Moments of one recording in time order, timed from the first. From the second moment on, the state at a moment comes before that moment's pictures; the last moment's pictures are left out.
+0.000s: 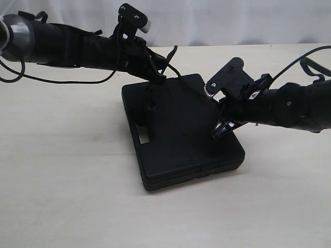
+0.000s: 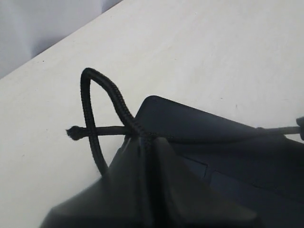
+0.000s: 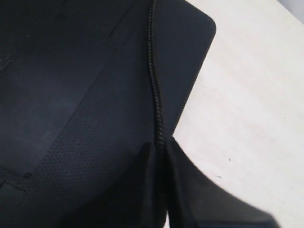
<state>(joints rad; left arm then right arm) -0.40 2.07 -1.33 -1.73 0.48 2.01 0.36 1.74 -0.78 0.43 -0.13 -0.88</state>
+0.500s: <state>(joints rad) -0.40 2.07 -1.33 -1.73 0.37 2.05 0.36 1.71 -0.78 0.43 -0.11 -0.88</state>
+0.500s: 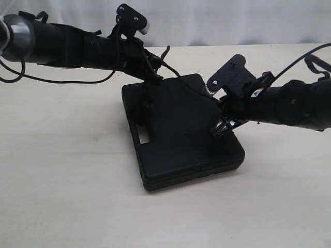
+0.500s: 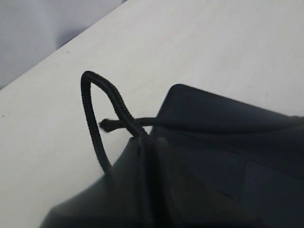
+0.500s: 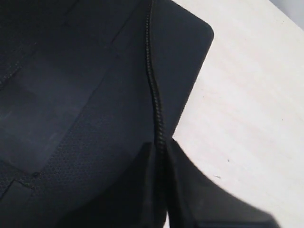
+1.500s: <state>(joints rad) -0.40 2.07 -1.33 -1.73 0.36 2.07 0.36 1.64 -0.78 0.43 -0.03 -0.88</state>
